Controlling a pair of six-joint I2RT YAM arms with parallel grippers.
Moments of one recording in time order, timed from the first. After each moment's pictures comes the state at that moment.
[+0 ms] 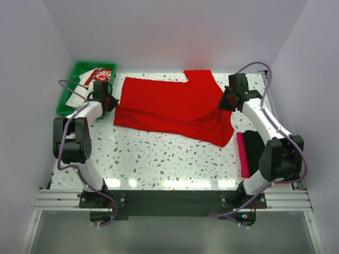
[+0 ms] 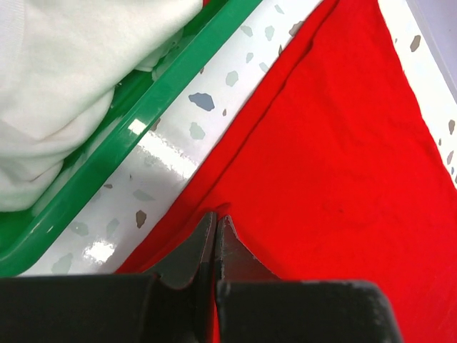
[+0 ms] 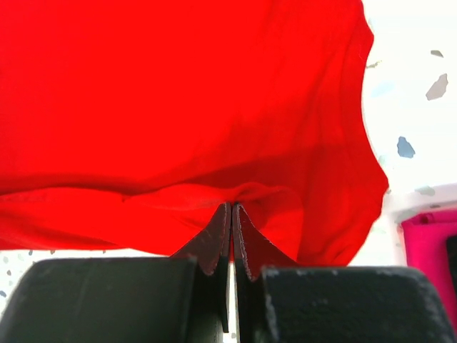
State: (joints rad) left arm 0.02 1.79 1.16 -0.15 -0.10 -0.80; right arm 0.17 1.56 1.31 -0.64 0.08 0.55
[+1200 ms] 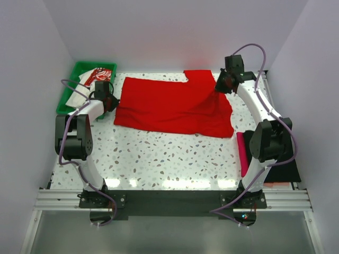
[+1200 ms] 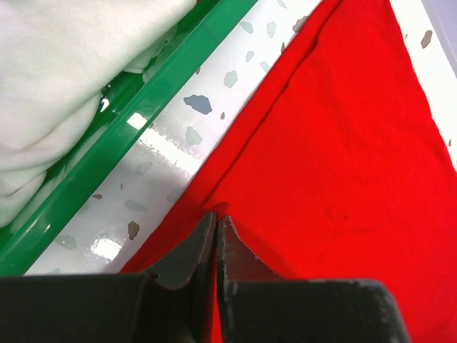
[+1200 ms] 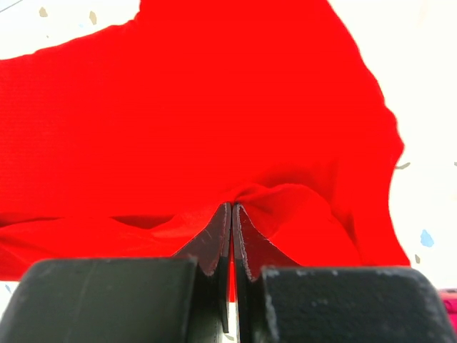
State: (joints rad) left arm 0.01 1.85 1.20 -0.15 -0.10 -0.80; right arm 0.17 1.85 1.72 -0.69 0.06 0.50
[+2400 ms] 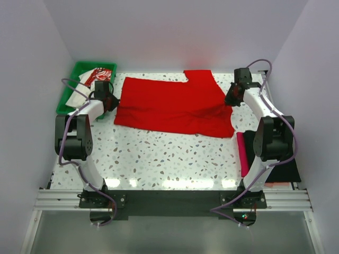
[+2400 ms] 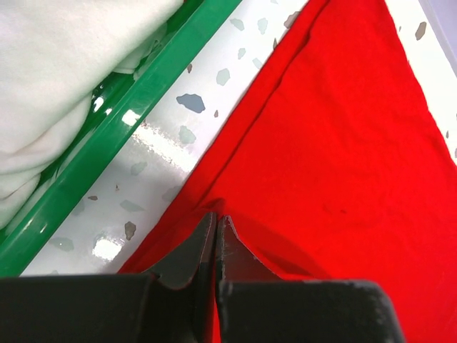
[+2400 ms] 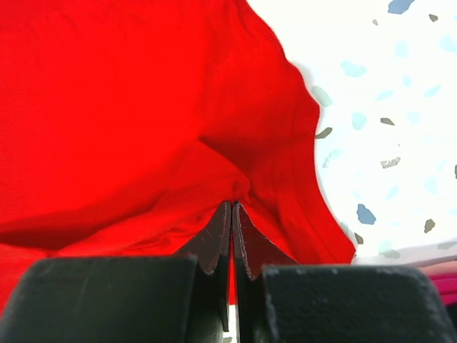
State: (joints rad) left arm 0.01 1.85 1.20 -0.14 -0.08 -0.77; right arm 0.05 1.85 1.51 -0.63 0.08 0.50
